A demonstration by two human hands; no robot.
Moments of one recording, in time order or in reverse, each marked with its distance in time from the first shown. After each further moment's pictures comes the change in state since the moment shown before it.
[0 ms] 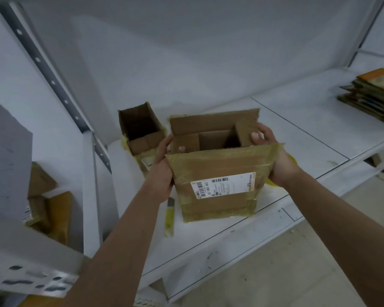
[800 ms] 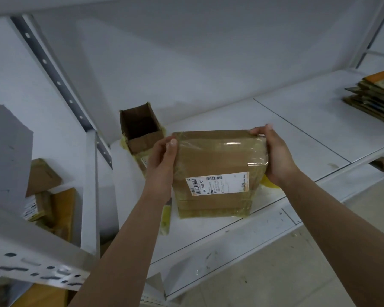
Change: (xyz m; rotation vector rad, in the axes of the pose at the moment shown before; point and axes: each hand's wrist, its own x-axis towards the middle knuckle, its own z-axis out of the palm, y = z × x) left_hand -0.023 0.004 0.021 0.207 0.196 0.198; right_hand -0.001 -0.010 0.003 0.116 0.150 -0.027
